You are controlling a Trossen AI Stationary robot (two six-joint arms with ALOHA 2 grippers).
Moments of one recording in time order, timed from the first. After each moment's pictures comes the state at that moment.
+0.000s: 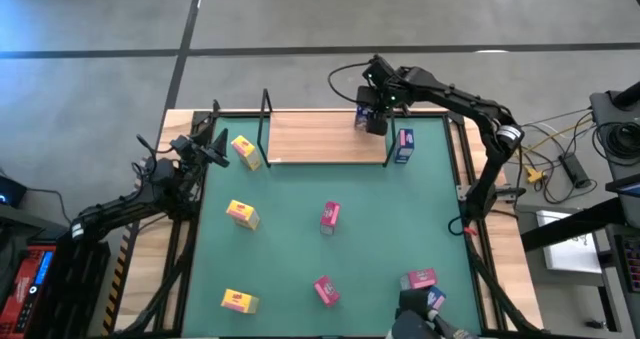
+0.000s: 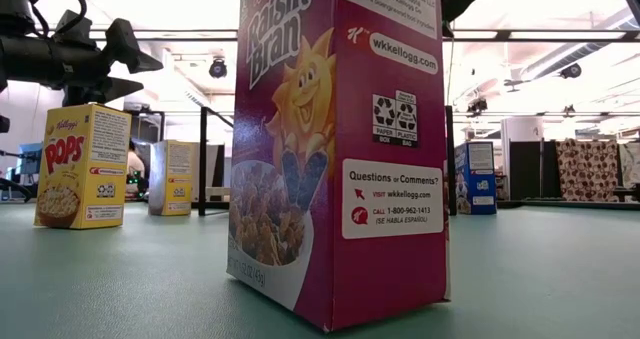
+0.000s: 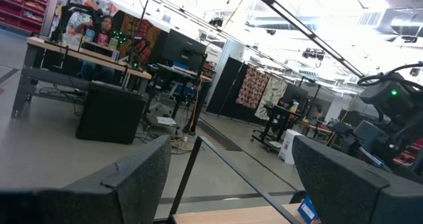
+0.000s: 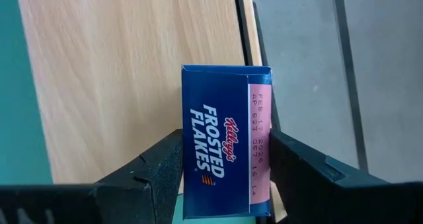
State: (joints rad) left arm 0.38 0.03 0.02 0.29 -0.67 -0.19; right arm -0.70 1.77 1.60 -0.90 -0.01 -0.60
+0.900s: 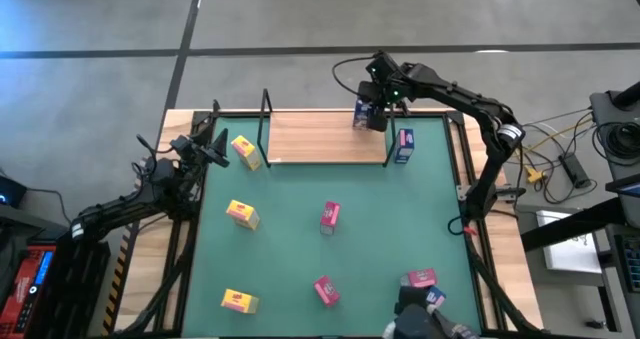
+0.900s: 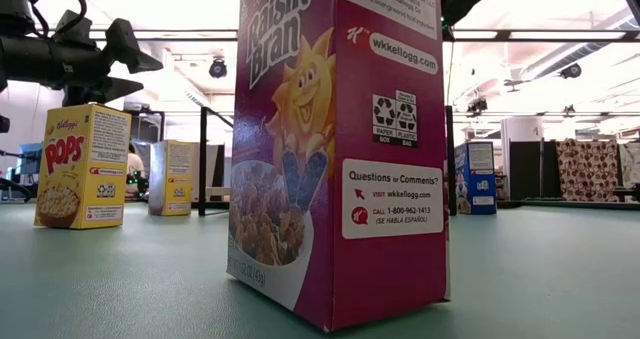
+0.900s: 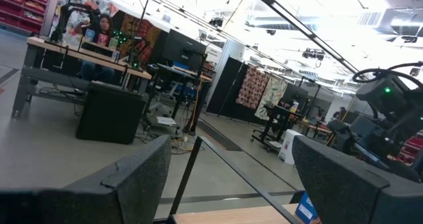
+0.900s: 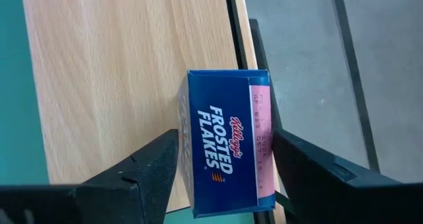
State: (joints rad) left arm 0.38 0.03 0.02 0.29 -0.67 -0.19; right arm -0.73 1.77 1.60 -0.85 -0.09 -0.60
